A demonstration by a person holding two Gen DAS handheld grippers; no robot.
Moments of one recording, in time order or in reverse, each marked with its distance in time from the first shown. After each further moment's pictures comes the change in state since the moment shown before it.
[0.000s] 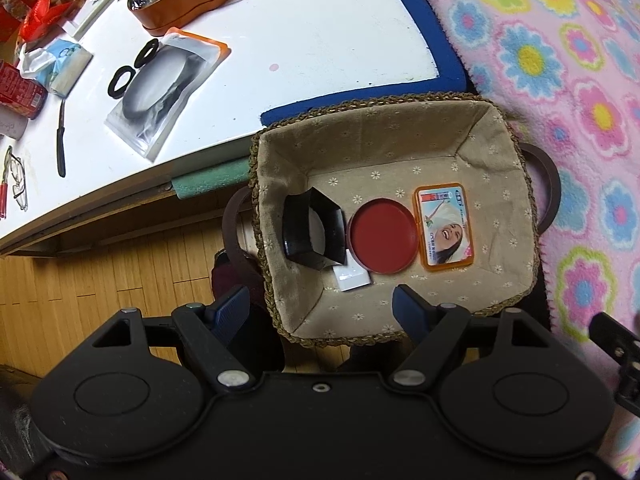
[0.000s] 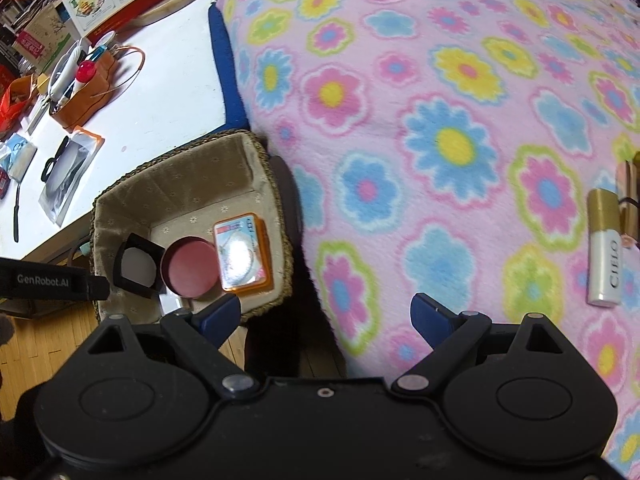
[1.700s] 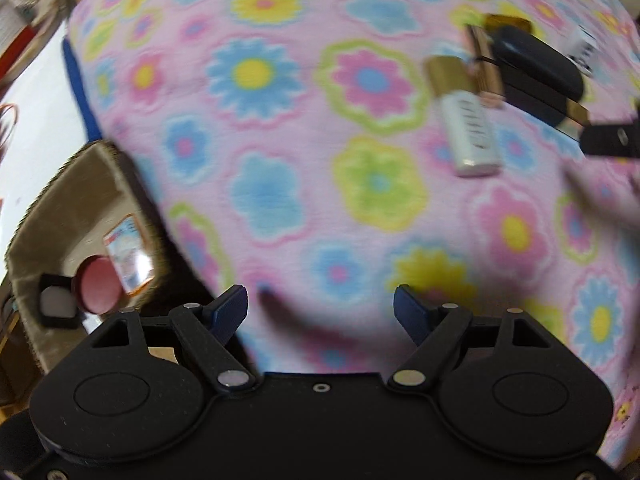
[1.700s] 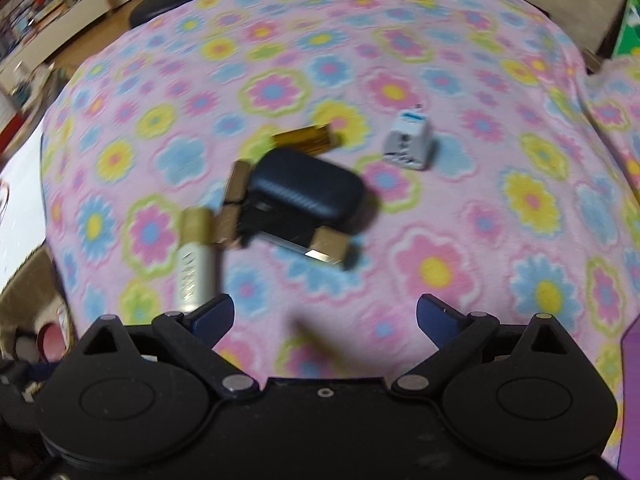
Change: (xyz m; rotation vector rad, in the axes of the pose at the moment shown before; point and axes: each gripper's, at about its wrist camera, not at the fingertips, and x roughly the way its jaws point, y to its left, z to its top) left arm -0.035 -0.266 -0.093 0.505 -0.132 -0.185; right arm -0.088 -0.266 -0.046 0.337 -0.145 -0.208
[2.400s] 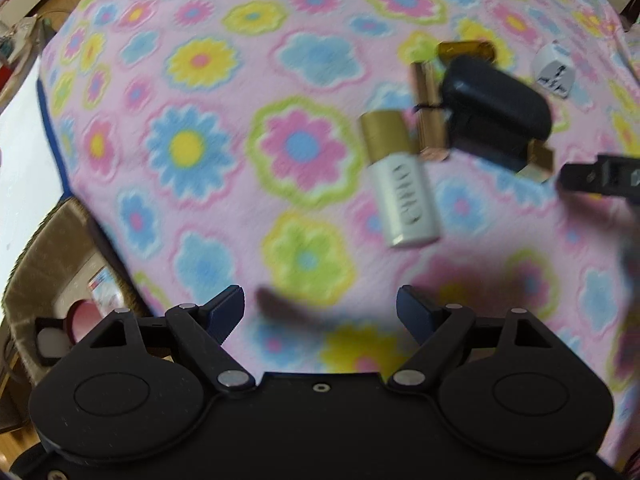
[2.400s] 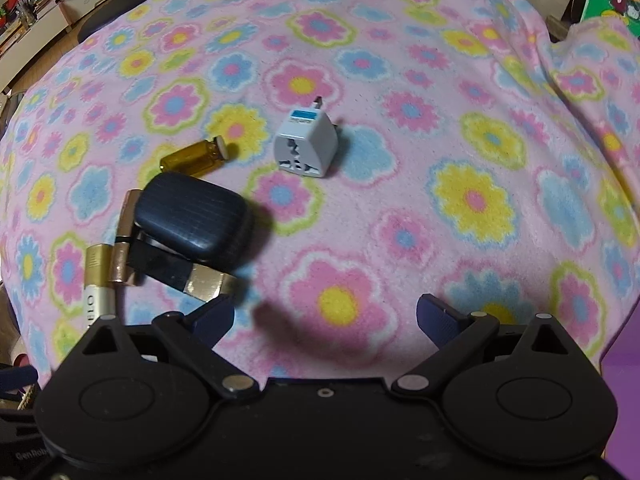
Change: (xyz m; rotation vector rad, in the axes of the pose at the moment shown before) left arm -0.013 -0.046 0.055 0.042 -0.002 -0.016; right arm 0.035 -0.058 0.018 0.075 0.034 -0.050
